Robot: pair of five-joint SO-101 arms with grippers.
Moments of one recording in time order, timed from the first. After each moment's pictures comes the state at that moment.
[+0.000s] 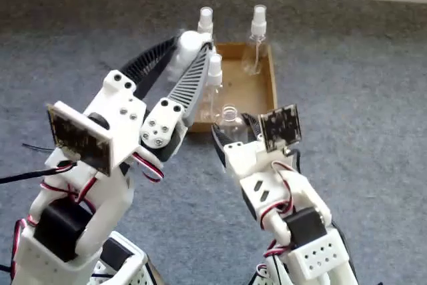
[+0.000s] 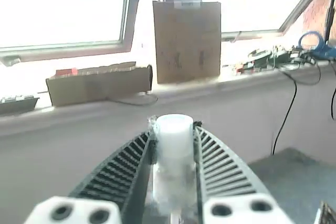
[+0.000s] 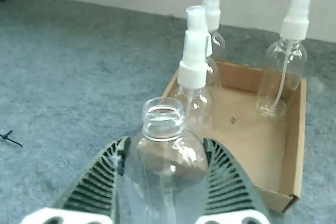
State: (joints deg) left arm 27.3 -64.6 28.8 30.9 0.5; right arm -28.0 -80.6 71.3 34.3 -2.6
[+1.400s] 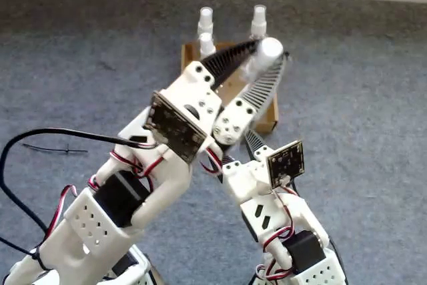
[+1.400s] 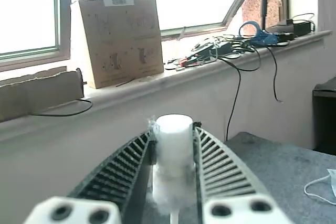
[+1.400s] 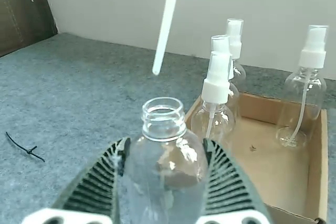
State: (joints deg) left arm 40.0 -50.4 30.7 17.0 -4.5; right arm -31.4 -103.2 86.0 32.6 -2.6
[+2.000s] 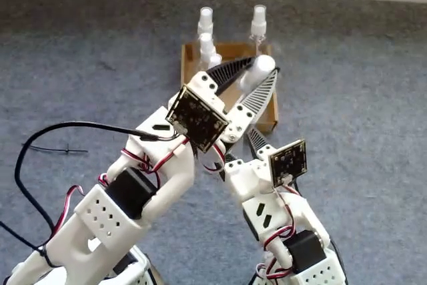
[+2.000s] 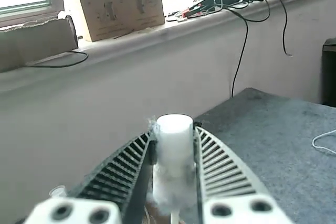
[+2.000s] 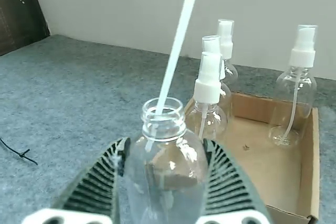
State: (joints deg) left arm 37.6 -50.4 38.3 18.1 -4.5; right arm -29.9 -103.2 86.0 32.6 -2.6
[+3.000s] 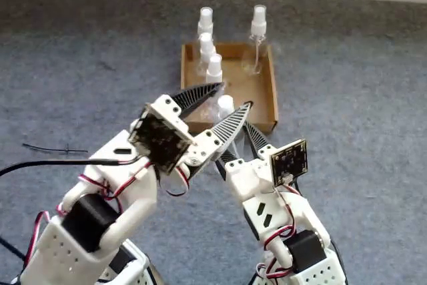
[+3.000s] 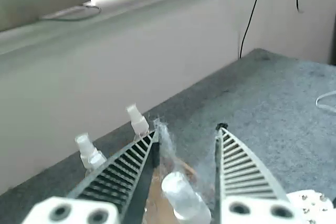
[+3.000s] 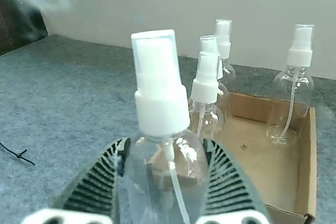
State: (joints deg) left arm 34.1 -65.0 40.0 39.8 -5.1; right arm -29.5 -103.2 86.0 32.6 -2.6
